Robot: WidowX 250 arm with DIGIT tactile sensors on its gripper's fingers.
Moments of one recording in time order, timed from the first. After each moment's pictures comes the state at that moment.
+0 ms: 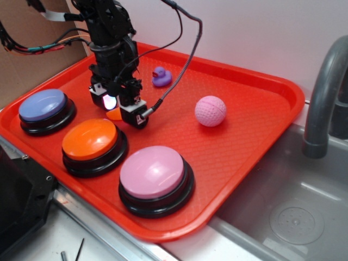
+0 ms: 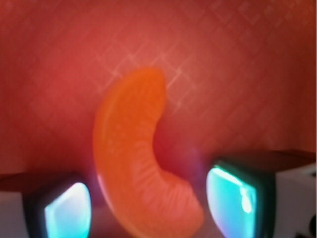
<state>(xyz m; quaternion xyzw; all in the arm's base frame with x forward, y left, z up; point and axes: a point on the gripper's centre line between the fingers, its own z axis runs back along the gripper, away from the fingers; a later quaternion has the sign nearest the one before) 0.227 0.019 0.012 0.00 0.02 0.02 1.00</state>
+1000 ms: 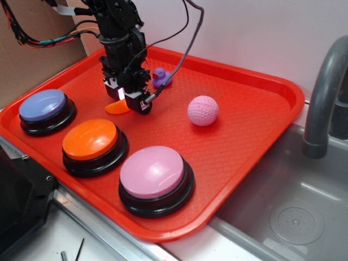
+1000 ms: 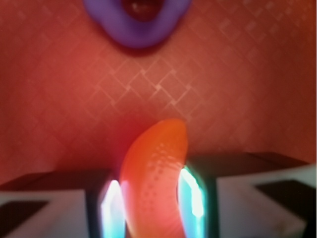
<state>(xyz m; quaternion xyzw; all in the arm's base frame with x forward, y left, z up) 0.247 0.027 0.011 -0.01 0.01 0.02 1.00</state>
